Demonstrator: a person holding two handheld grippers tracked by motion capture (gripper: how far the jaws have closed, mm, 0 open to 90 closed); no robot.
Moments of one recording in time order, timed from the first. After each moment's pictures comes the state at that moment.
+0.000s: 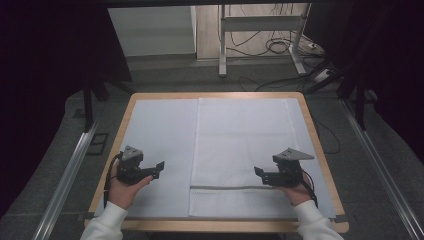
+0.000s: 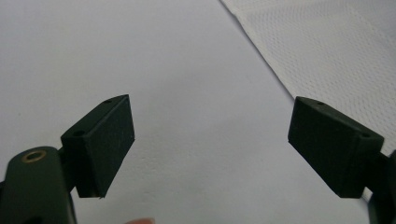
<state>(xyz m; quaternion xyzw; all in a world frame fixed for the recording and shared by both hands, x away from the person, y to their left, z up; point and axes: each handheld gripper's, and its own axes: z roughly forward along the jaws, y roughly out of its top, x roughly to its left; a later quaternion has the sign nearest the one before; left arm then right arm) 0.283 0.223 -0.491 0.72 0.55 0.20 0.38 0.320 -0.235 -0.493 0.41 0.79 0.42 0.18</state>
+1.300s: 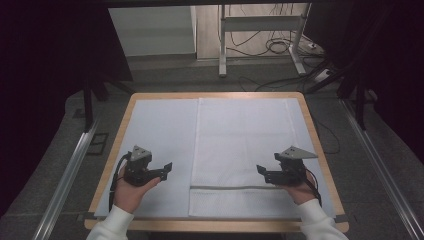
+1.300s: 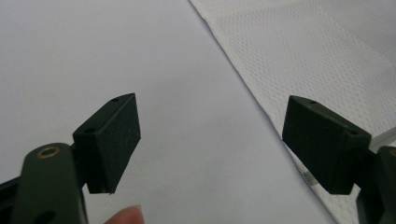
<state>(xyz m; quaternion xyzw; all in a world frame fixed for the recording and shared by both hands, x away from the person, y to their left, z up) 0.277 0.197 -0.475 0.73 0.53 0.19 0.39 0.319 -0.240 -0.479 0.40 0.79 0.43 0.19</state>
